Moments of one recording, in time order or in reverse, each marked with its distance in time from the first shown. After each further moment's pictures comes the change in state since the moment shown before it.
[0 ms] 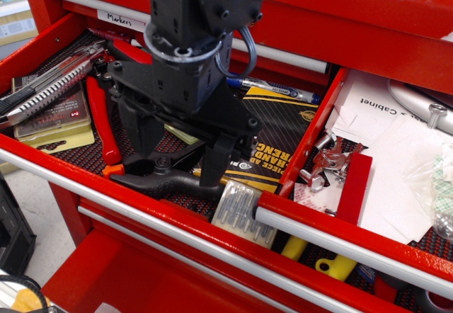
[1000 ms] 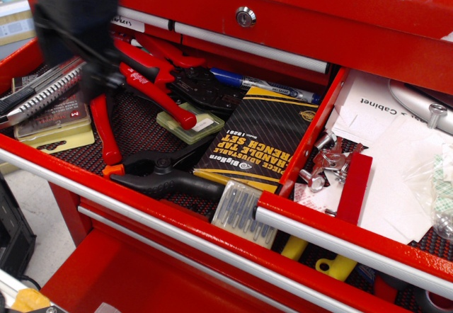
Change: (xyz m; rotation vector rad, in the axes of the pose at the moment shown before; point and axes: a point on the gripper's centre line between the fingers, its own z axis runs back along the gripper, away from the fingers) arm 0.053 0.142 -0.030 0.123 -0.001 -0.320
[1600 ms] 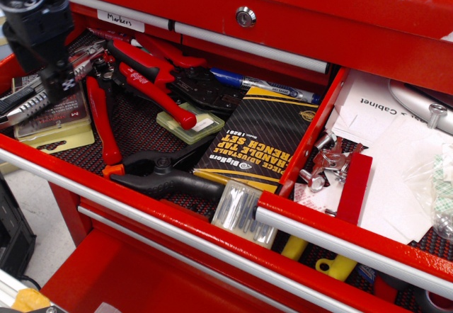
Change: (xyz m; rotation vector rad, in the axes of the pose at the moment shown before) arm -0.002 0.054 -0.061 0.002 -0.062 -0.047
